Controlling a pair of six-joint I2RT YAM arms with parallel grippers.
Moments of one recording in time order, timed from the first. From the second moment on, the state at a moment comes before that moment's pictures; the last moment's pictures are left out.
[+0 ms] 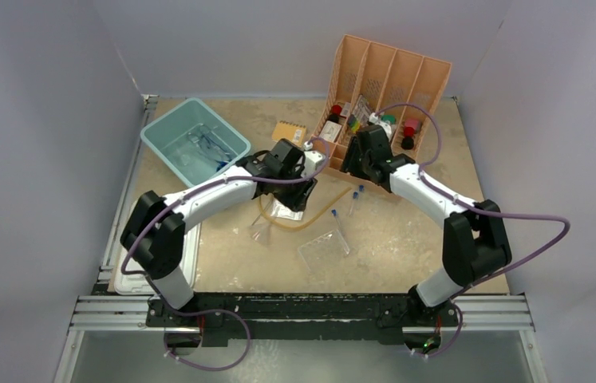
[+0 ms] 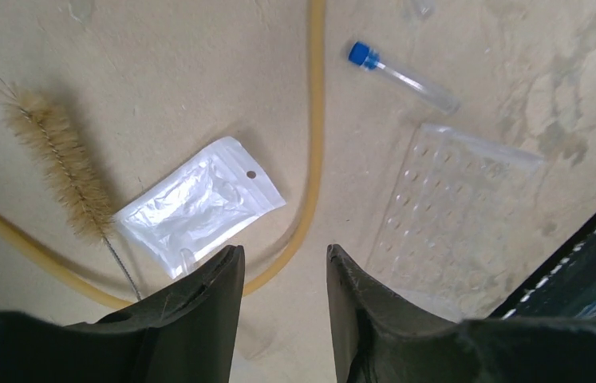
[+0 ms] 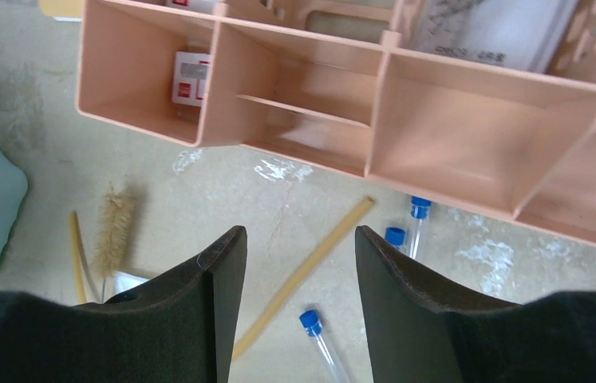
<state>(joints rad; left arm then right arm) -0.73 1.67 1.29 -0.55 0.16 -0.07 0.41 1.58 1.12 -0.31 0.19 0.62</state>
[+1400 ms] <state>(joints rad) -0.63 1.95 1.33 -0.57 -0.22 -0.17 0.33 1.51 1.02 -0.37 0.25 0.60</state>
